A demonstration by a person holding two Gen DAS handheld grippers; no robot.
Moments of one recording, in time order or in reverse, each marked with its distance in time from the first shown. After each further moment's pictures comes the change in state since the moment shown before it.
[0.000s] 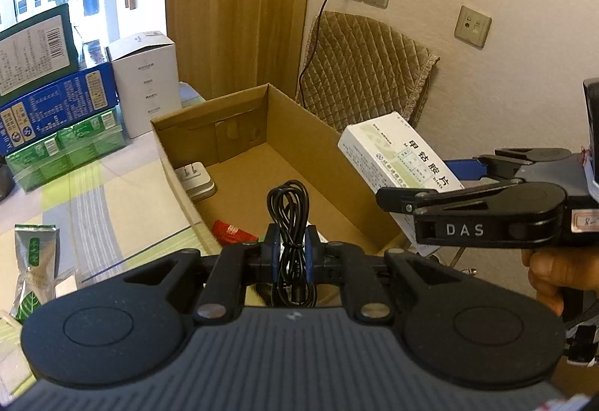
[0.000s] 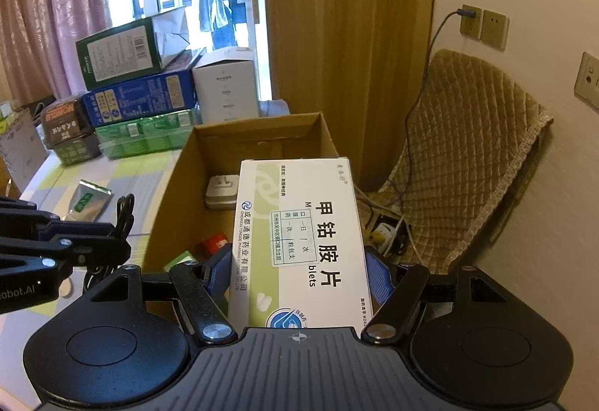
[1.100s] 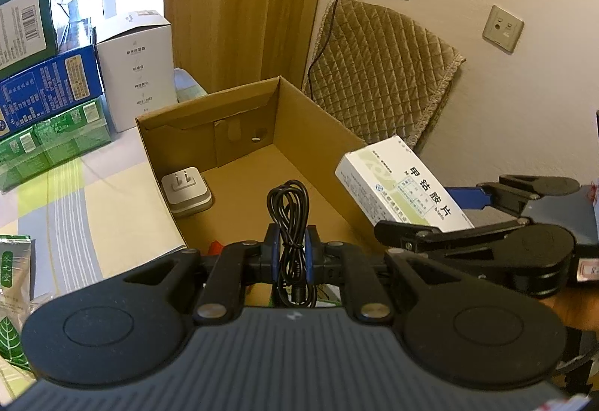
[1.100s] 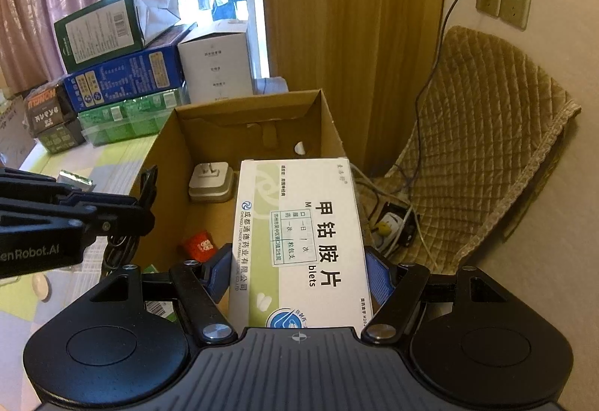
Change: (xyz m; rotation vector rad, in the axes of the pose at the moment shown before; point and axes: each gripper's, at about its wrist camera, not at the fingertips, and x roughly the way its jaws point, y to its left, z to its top) left arm 0.072 0.025 0.030 -0.049 0.044 -0.011; right arm 0.063 -0.010 0.013 0.000 0.073 0.013
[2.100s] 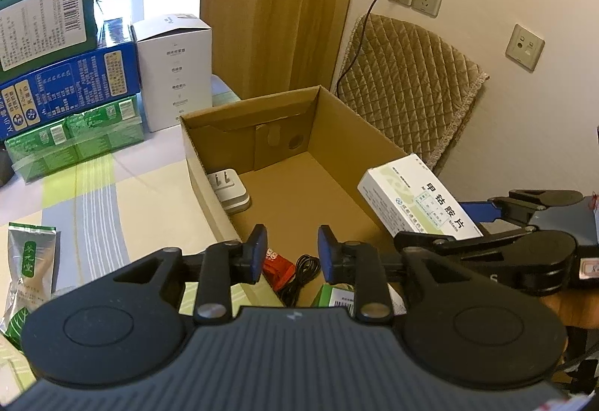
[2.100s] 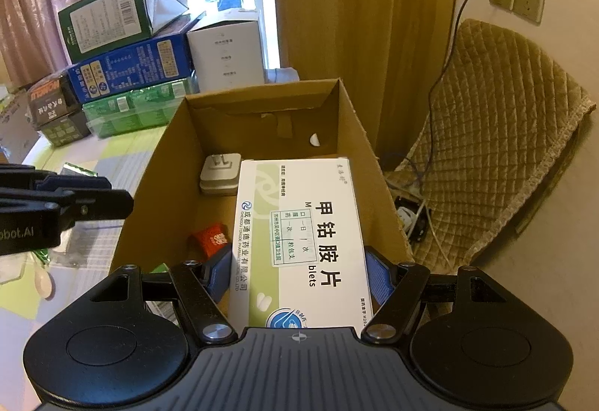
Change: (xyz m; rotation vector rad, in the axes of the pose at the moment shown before) left arm -0.016 0.027 -0.010 -0.050 -0.050 0.057; right arm 0.014 0.016 0.001 -0.001 0.015 0.025
